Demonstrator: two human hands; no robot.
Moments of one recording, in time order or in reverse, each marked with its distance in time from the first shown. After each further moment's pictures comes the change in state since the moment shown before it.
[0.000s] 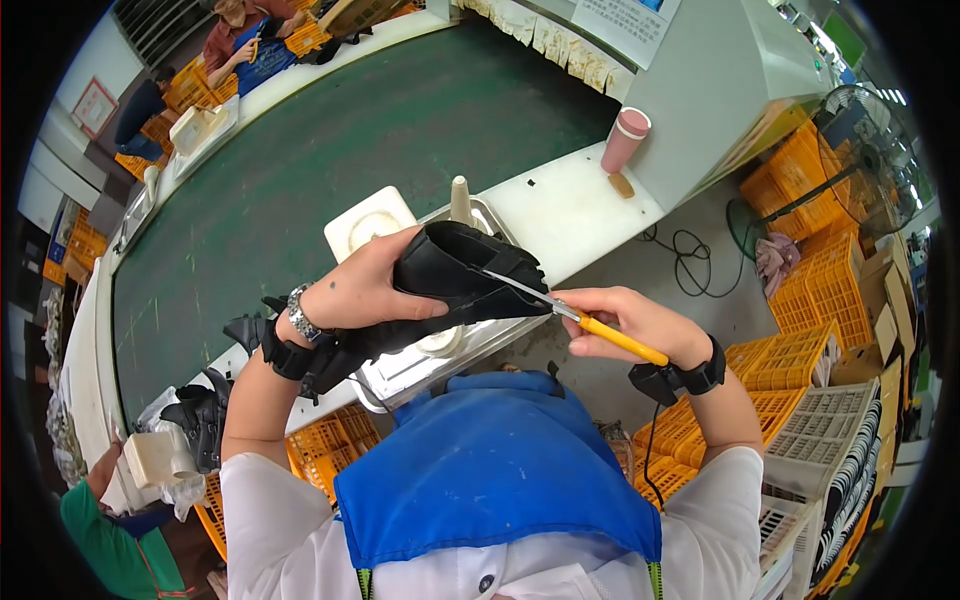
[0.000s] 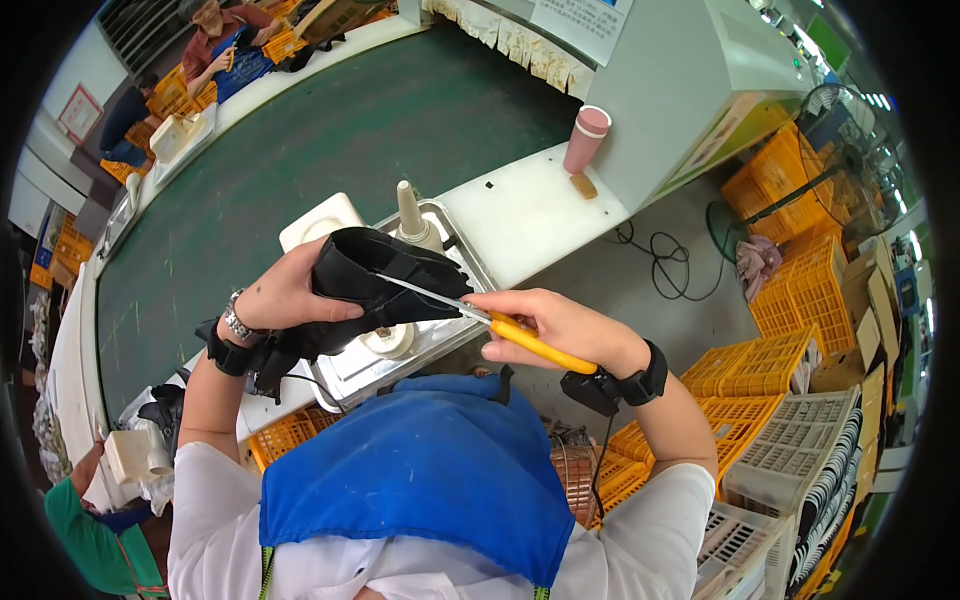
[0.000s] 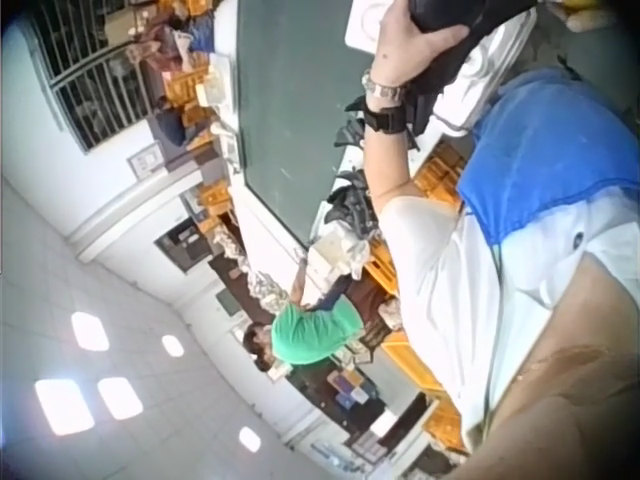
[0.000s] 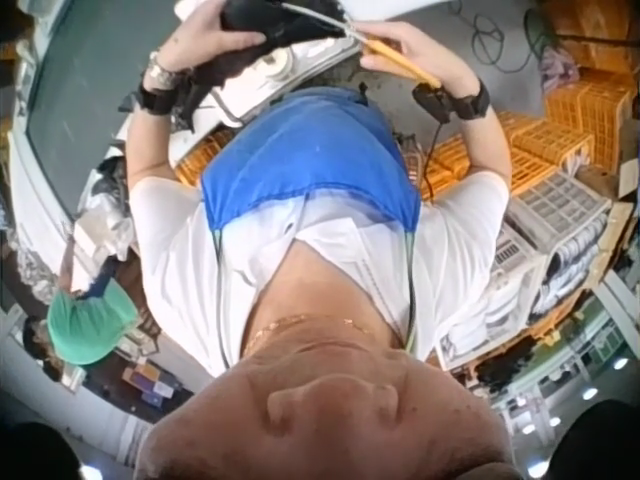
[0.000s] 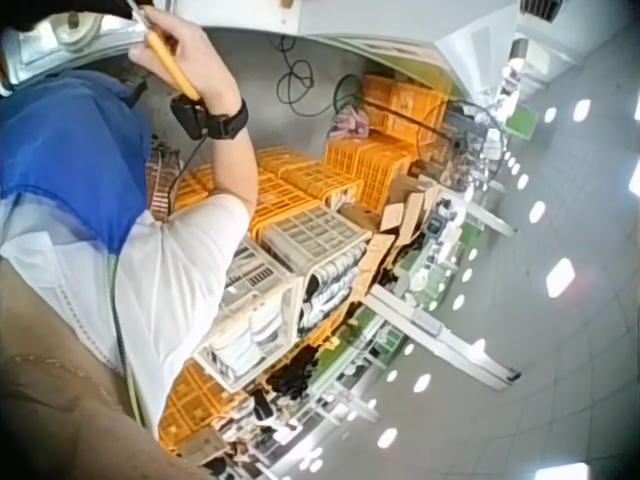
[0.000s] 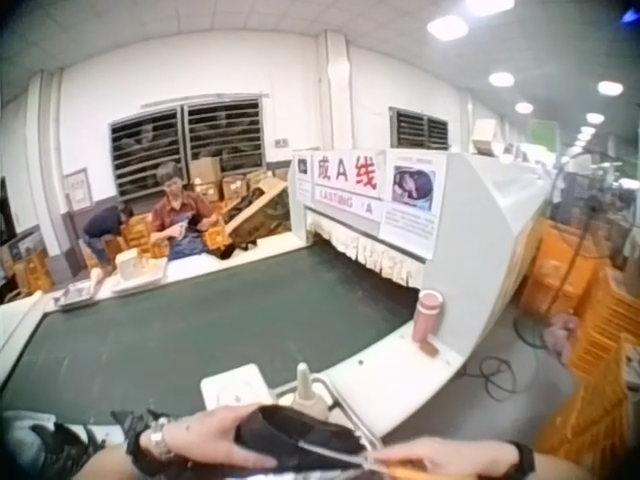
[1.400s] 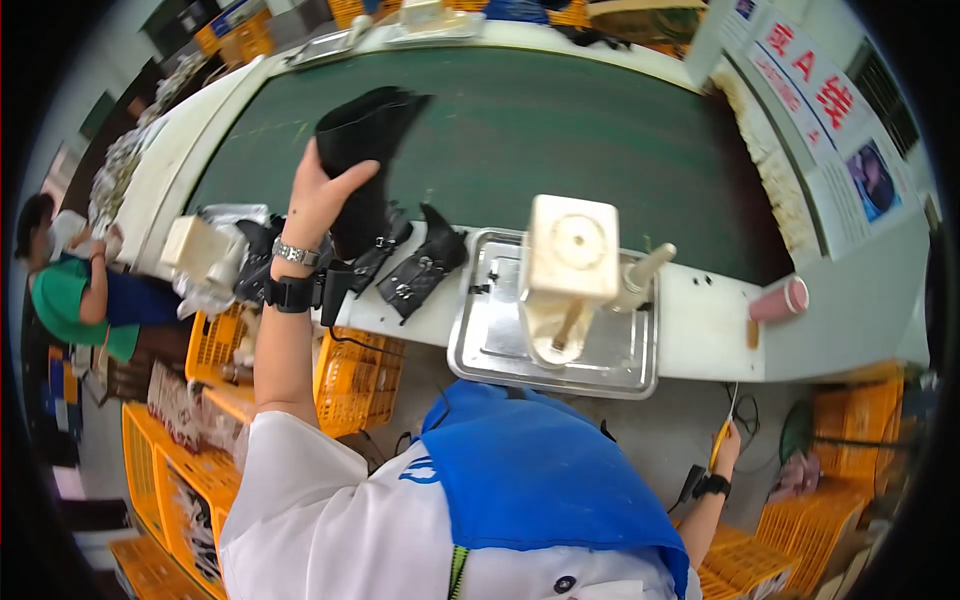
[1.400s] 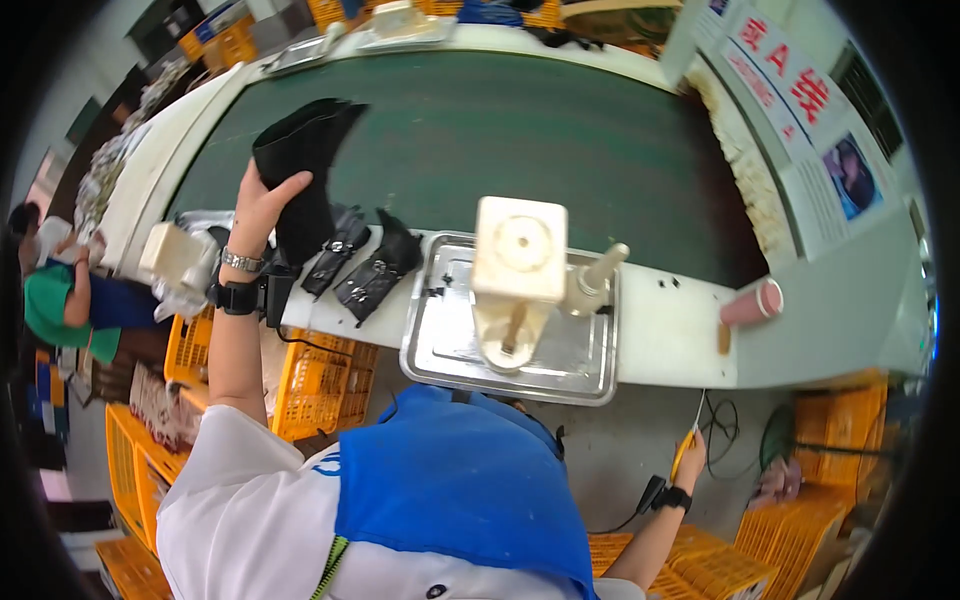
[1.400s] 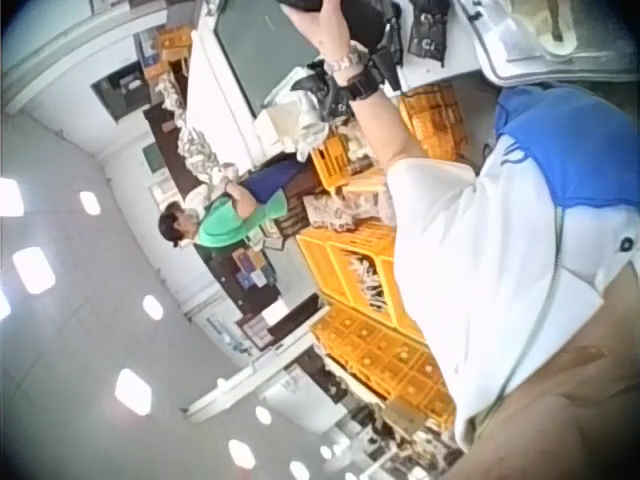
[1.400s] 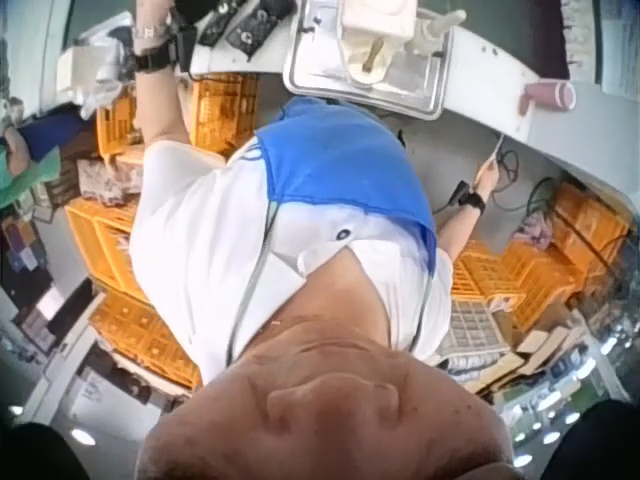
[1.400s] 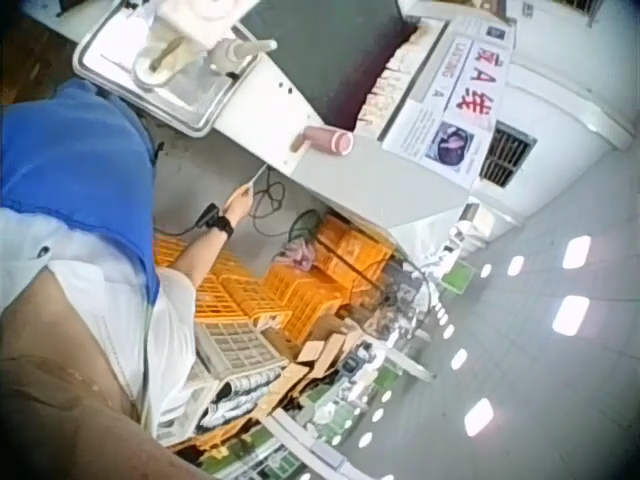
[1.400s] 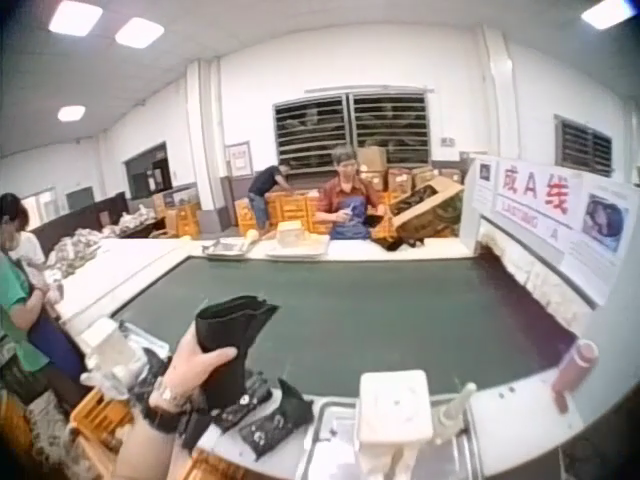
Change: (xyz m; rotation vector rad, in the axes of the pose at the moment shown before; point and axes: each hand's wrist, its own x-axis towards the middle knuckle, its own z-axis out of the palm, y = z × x) left_hand -0.200 -0.105 -0.091 0.080 1.360 -0.088; right_hand -0.083 0.326 -0.089 -0.255 0.871 0.649
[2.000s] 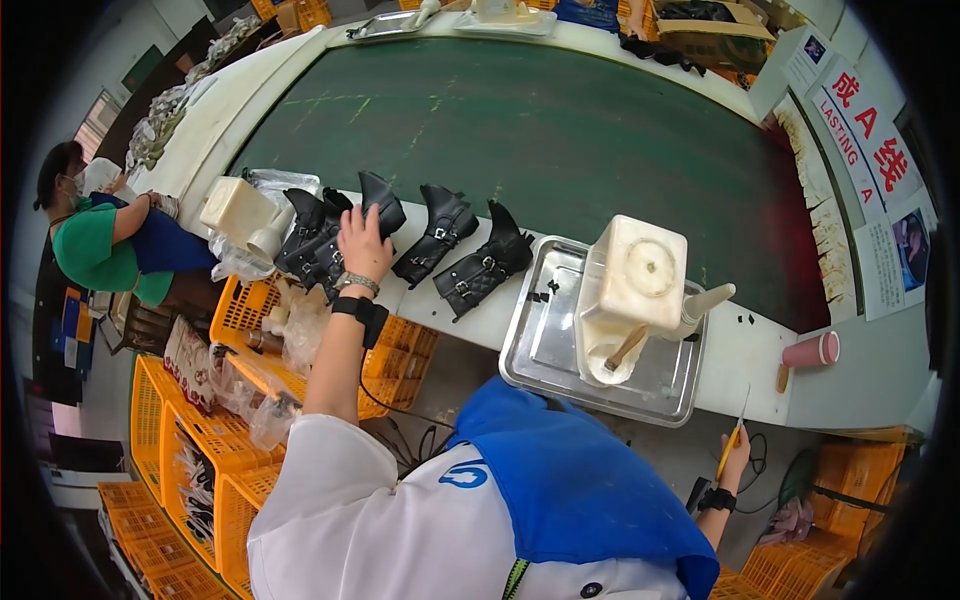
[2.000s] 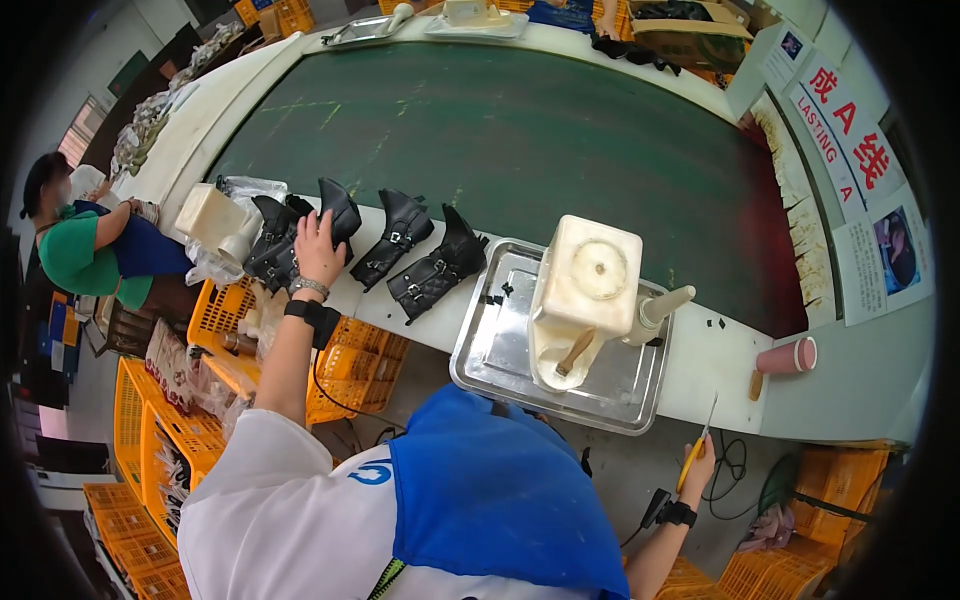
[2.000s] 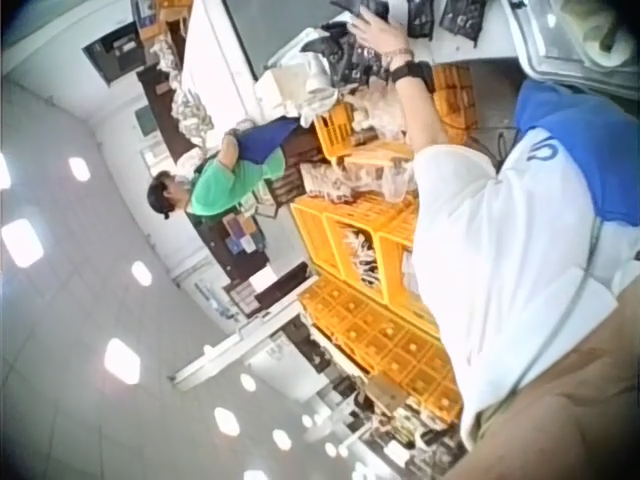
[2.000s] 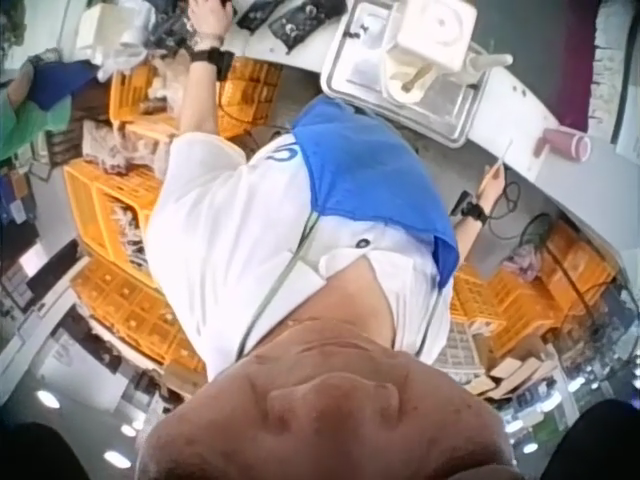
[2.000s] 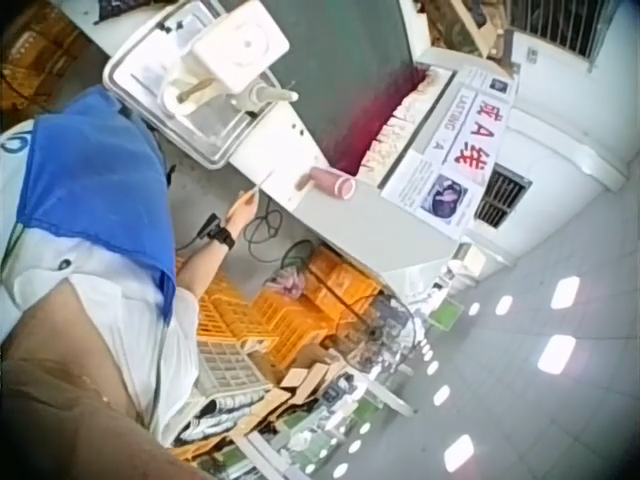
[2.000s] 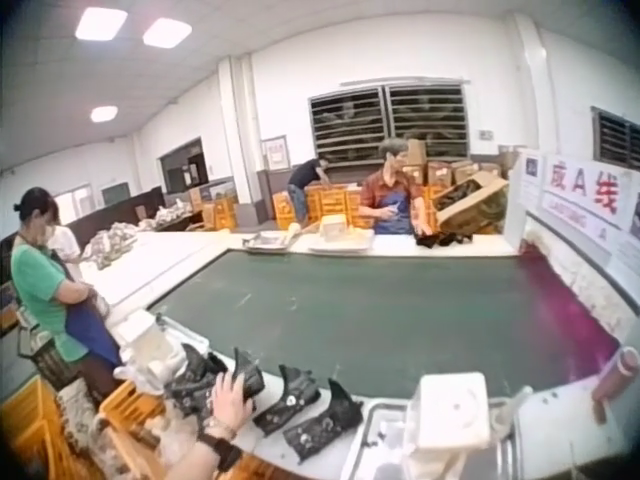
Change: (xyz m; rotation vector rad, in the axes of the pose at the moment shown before) left_hand -0.083 -0.189 -0.049 1.219 0.175 0.014; right_hand 0.000 -0.072 0.053 0.151 -0.094 -0.124
